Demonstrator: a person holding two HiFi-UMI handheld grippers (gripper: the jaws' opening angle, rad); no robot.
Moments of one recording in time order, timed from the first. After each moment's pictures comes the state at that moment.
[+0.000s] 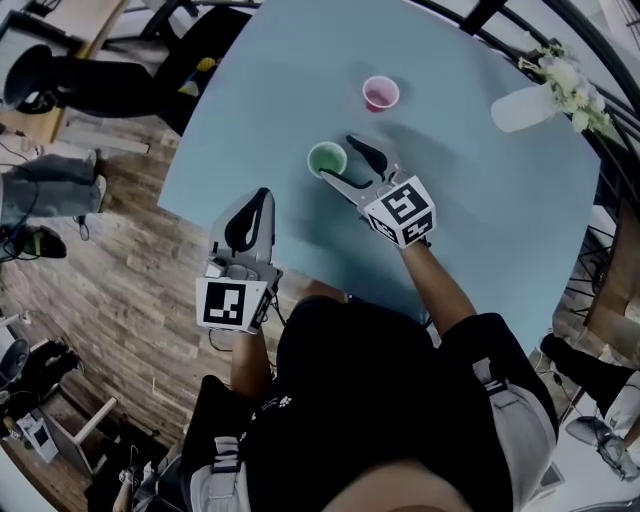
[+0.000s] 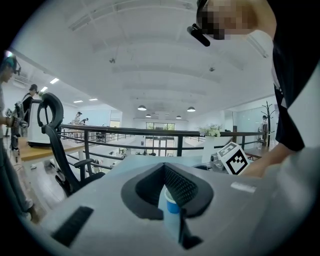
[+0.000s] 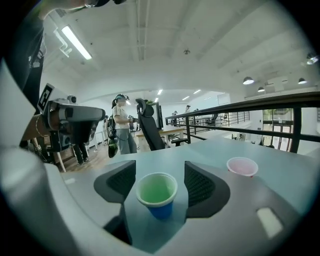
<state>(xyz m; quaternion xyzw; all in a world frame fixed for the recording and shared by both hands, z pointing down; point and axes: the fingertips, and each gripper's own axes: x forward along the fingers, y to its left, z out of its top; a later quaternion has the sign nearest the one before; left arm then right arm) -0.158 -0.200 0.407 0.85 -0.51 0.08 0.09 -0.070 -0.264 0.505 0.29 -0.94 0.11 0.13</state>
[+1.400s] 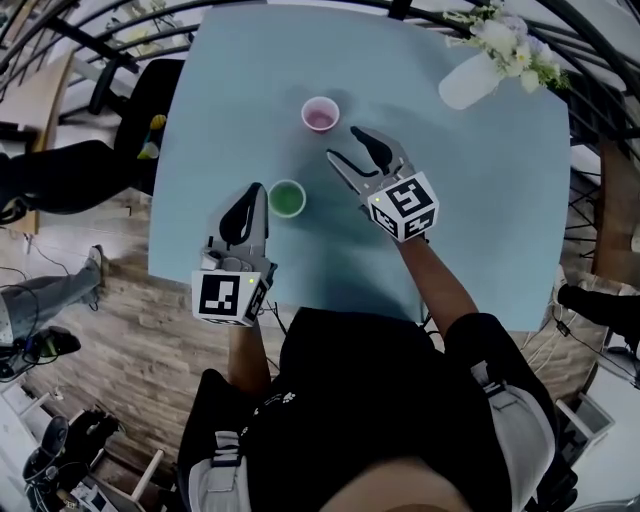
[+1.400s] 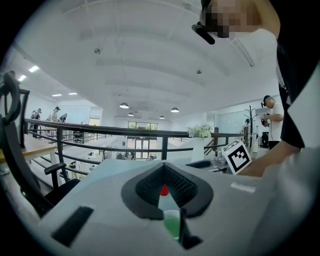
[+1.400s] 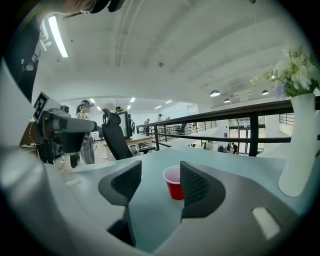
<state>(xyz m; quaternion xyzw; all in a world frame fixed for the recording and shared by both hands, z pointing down) -0.082 -0.280 0.407 0.91 -0.41 0.08 0.08 0.049 -0.326 0.483 0.46 -0.88 0.11 0.08</state>
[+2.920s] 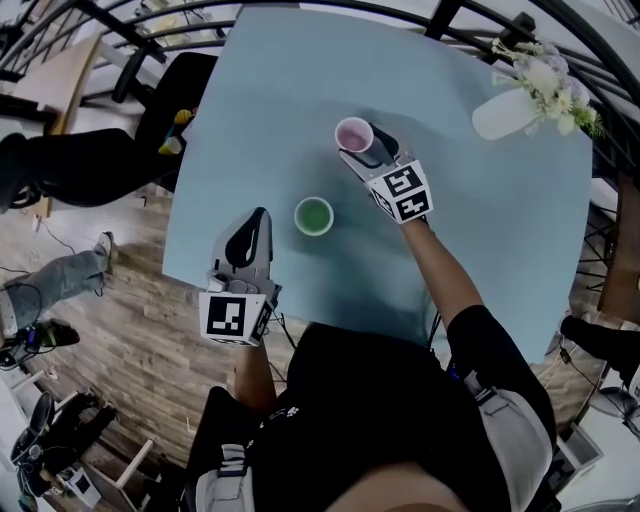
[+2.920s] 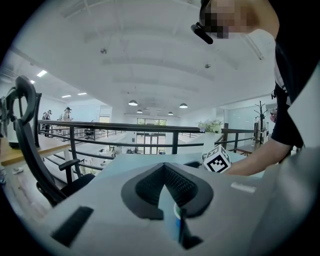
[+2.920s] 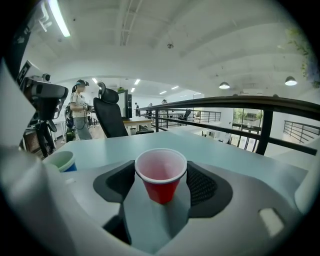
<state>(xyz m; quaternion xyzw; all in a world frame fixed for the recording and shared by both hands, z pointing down) -0.131 -0.287 0.422 0.88 -0.46 0.10 0.09 0.031 -0.401 0.561 0.44 -0.87 0.10 0.19</state>
